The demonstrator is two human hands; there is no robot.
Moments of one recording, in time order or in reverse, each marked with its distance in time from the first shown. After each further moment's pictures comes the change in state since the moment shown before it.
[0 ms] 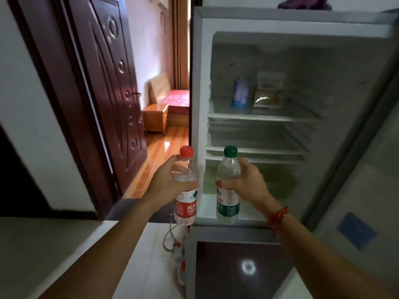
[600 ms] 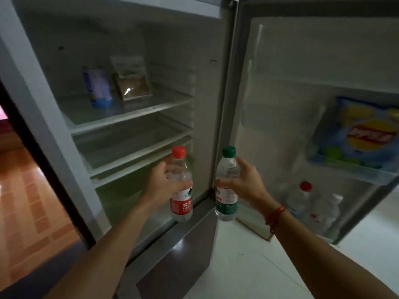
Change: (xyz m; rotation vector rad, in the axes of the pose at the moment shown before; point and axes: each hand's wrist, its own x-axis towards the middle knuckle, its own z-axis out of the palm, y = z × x) left_hand 0.114 0.007 0.171 -0.212 -0.713 0.076; right_hand -0.066 0.054 -0.091 -0.128 0.754 0.404
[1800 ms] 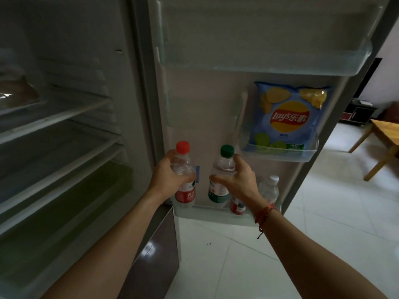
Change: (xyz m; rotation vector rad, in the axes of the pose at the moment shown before) left_hand 0.079 0.015 0.182 0.077 -0.294 0.188; right_hand 0.008 0.086 -0.110 -0.033 0.410 0.114
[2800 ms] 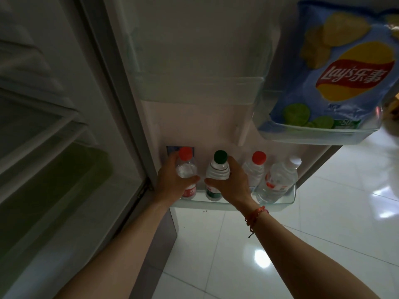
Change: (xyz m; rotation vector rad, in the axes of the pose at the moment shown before) left_hand 0.056 -0.123 0.067 0.009 -0.119 -0.159; right_hand 0.047 0.096 0.075 -0.112 0.006 0.129
